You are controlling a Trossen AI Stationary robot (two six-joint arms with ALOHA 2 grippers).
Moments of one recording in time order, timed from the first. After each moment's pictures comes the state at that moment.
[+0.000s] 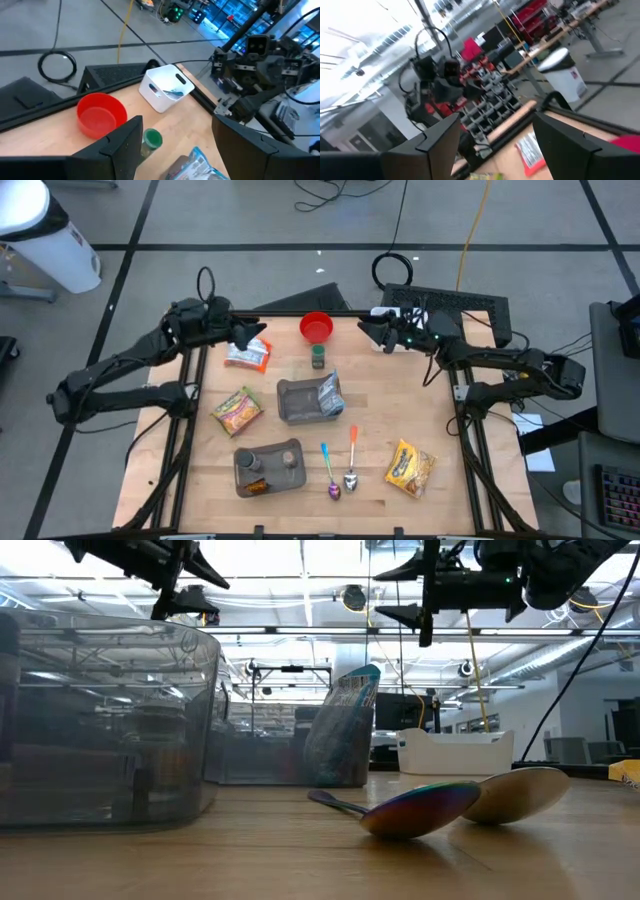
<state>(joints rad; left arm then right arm) 0.59 0.82 0.79 -0.21 0.16 -0.53 -0.48 1.19 0.61 0.77 -0.21 0.69</state>
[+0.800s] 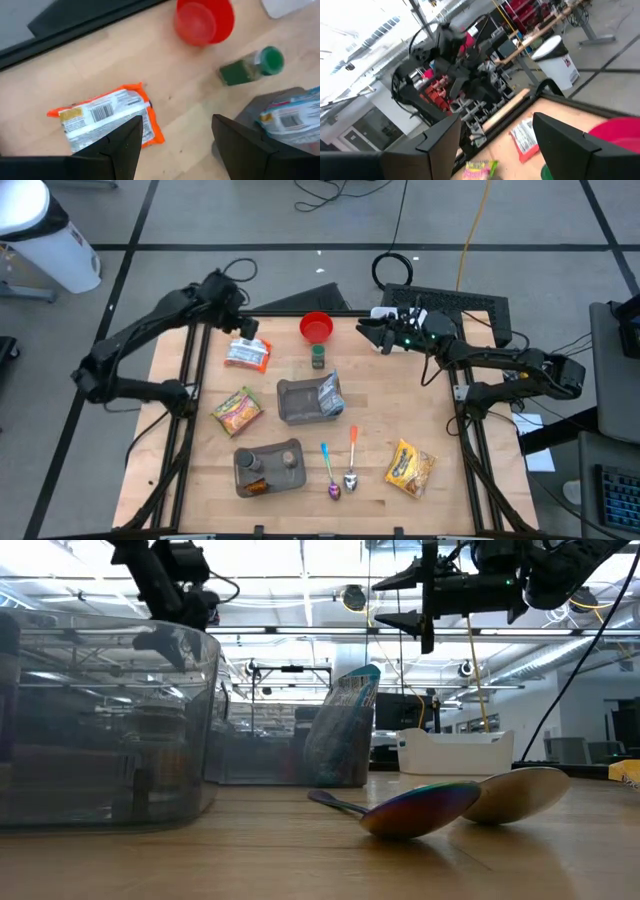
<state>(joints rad) 0.81 1.23 1.14 -0.92 0.17 -0.31 -0.47 1.19 0.61 0.70 -0.21 0.69</state>
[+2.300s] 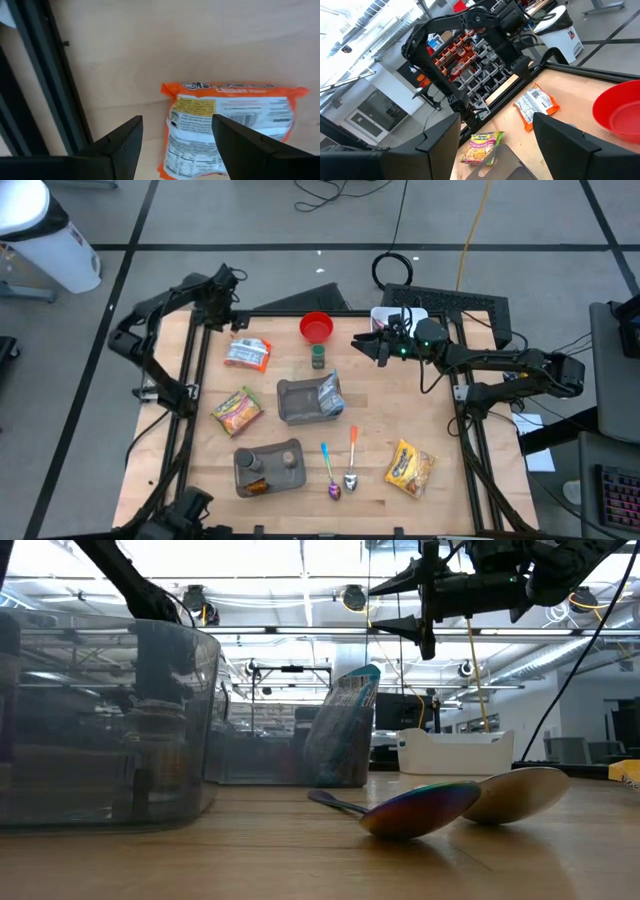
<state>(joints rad) 1.14 1.64 1.14 -1.05 0.07 -0.32 -0.39 1.19 0.61 0.59 -0.21 0.71</state>
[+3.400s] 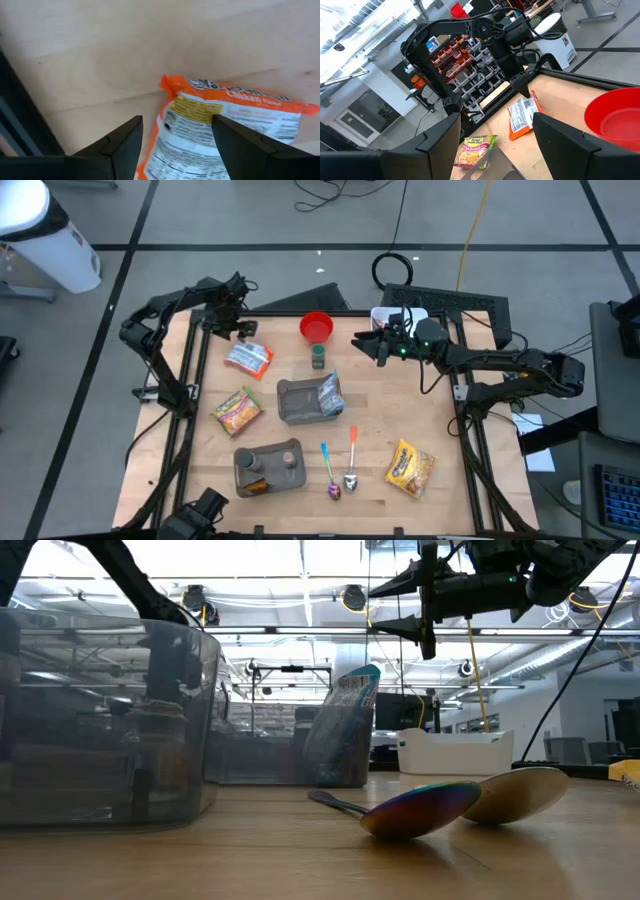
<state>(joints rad) 1.08 1.74 1.14 -1.04 0.13 -0.32 -0.39 1.19 0.61 0.59 -0.18 0.68</state>
